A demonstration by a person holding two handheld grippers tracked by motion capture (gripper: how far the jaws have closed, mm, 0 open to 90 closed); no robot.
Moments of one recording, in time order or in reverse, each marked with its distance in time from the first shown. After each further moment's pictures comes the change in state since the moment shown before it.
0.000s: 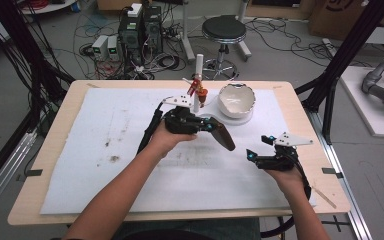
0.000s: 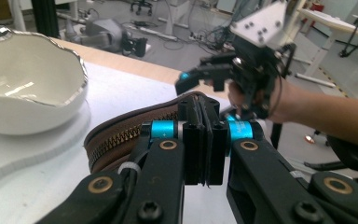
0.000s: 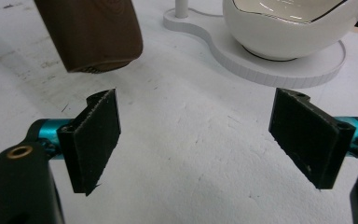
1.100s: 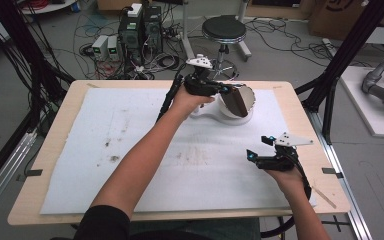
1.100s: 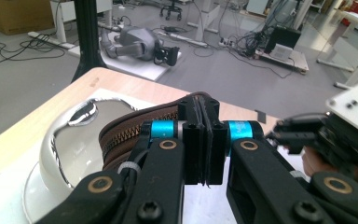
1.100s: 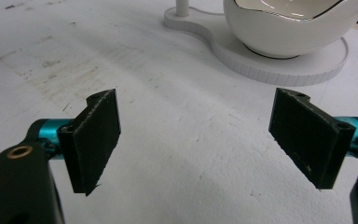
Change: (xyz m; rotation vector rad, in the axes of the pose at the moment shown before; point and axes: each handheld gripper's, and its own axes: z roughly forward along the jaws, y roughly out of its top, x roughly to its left) left arm 0.069 0.076 0.046 0.000 0.105 -0.001; right arm -0.001 -0.001 0.000 0.002 0.008 0.006
